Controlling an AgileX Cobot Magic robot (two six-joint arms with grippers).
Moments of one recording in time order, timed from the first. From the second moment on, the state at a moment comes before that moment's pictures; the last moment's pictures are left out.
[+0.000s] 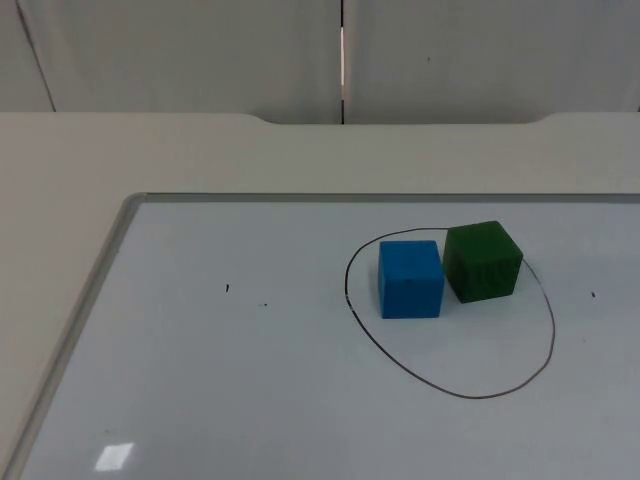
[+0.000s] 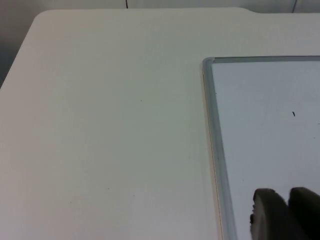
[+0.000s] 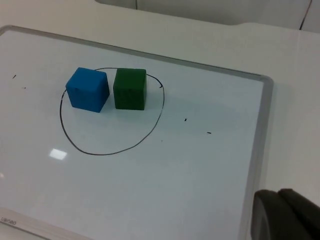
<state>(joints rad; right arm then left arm) 0.27 0.00 -0.52 -0.05 1.08 0.00 -0.03 0.00 -0.50 0.01 1.09 -0.03</state>
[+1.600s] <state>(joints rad) 0.27 0.00 -0.52 -0.05 1.08 0.01 -0.03 0.00 -0.50 0.01 1.09 -0.03</state>
